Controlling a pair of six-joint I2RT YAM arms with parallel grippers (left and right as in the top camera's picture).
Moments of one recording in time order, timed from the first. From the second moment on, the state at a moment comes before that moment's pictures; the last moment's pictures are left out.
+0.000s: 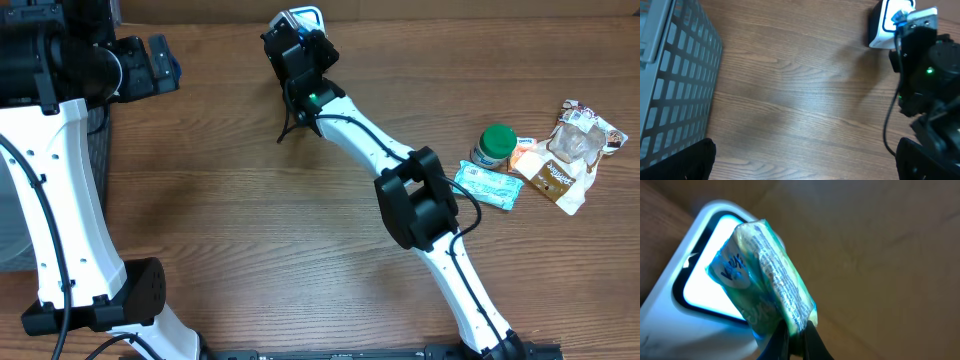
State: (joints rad) left arm 0.08 1.86 2.51 -1.69 0.04 -0.20; right arm 0.60 2.60 2.26 -0.20 0.77 -0.49
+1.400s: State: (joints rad) left arm 0.08 1.86 2.51 -1.69 0.04 -0.20; right arm -0.20 1.80 1.65 -1.26 0.07 0.74
